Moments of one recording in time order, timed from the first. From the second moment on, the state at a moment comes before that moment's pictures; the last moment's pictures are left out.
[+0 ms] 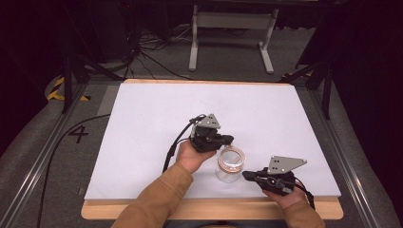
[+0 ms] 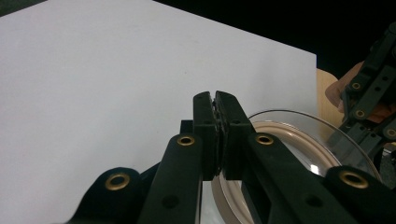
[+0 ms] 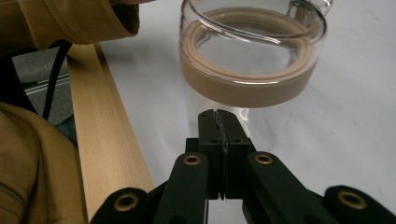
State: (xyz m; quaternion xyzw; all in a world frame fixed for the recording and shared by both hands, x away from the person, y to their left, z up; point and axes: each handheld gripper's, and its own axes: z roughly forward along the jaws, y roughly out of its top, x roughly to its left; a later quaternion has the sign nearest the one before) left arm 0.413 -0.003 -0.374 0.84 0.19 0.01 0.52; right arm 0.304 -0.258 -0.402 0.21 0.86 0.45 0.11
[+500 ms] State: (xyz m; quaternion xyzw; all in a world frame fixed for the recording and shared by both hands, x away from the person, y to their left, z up) left arm 0.415 0.001 -0.376 0.83 0.20 0.03 0.52; right arm 0.300 -0.249 -0.400 0.19 0.86 0.46 0.11
